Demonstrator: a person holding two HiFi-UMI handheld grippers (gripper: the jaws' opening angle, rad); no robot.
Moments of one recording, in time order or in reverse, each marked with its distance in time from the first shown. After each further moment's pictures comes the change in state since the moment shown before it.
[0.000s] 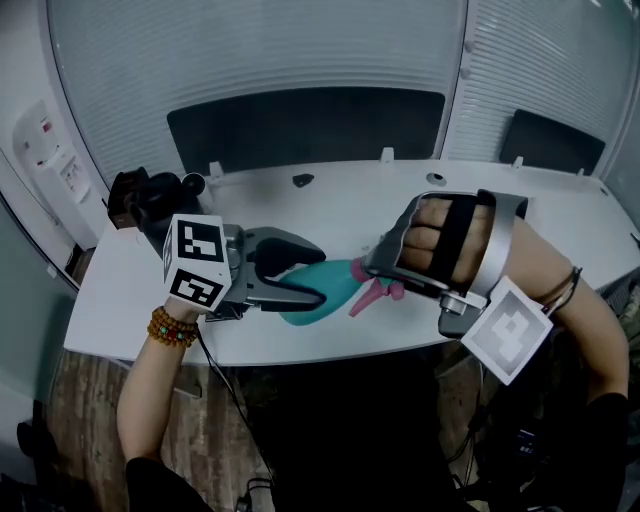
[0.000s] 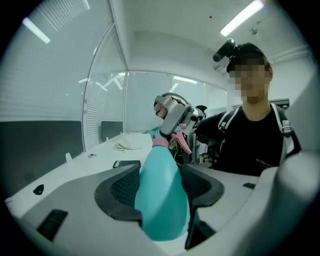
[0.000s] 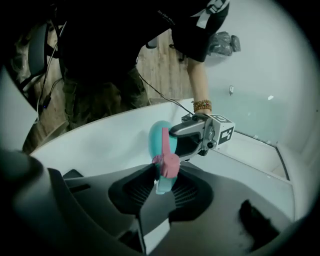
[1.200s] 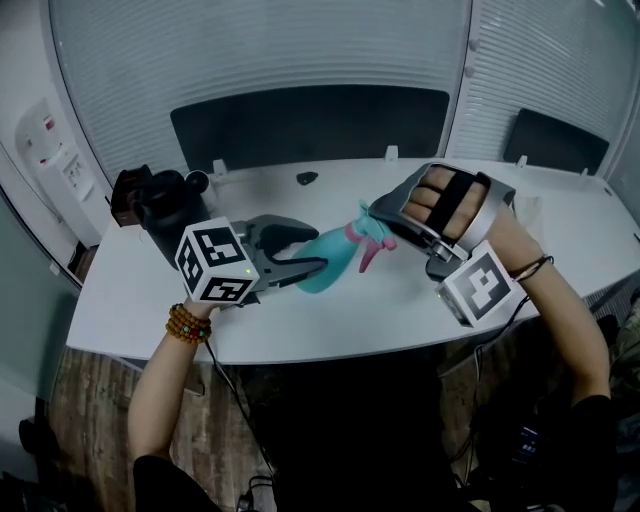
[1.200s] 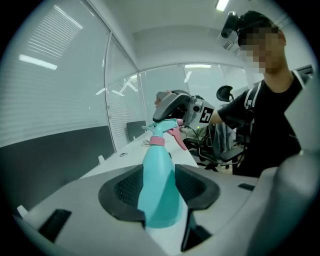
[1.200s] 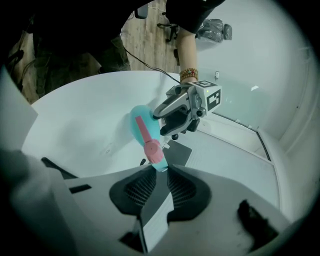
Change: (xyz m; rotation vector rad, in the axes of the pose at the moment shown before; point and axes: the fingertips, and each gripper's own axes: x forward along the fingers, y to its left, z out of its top) left arm -0.005 0.061 -0.025 0.086 0.056 0.321; right arm 0.036 -0.011 -0.065 0.070 0.192 -0.168
